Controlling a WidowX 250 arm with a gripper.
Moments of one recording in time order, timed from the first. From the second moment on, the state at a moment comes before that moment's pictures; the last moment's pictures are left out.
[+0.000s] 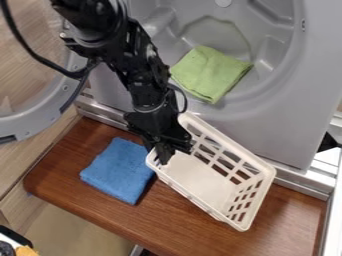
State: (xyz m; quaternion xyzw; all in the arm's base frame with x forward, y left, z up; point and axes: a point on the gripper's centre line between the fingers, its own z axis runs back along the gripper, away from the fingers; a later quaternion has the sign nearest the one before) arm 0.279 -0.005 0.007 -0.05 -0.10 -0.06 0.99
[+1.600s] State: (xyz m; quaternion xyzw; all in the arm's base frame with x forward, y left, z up) arm 0.249 -0.085 -0.045 -0.13 -0.06 -0.05 0.99
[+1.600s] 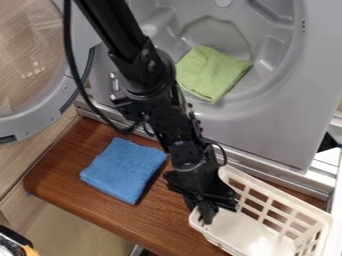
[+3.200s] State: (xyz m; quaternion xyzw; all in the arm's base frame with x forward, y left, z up) arm 0.259 -0.092 0.022 -0.06 -0.05 -0.09 0.99
